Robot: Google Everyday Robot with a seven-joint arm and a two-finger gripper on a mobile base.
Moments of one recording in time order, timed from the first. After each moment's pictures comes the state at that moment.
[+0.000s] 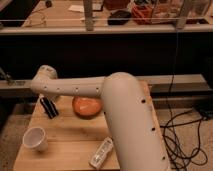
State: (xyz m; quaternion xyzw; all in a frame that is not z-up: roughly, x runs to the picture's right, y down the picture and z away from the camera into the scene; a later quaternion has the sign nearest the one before) arm -0.281 0.054 0.856 -0.16 -0.14 -0.38 0.90
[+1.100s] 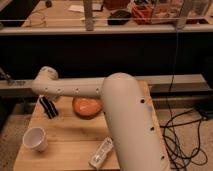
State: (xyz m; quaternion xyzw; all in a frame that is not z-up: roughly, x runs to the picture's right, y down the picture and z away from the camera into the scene) arm -0.284 0.054 0.865 -0.15 -0.14 -0.38 0.90
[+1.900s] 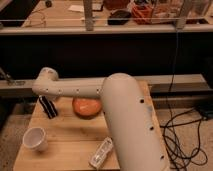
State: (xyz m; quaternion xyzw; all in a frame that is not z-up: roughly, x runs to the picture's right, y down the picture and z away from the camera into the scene) arm -0.286 0.053 0.871 -0.14 -0.14 -0.38 0.90
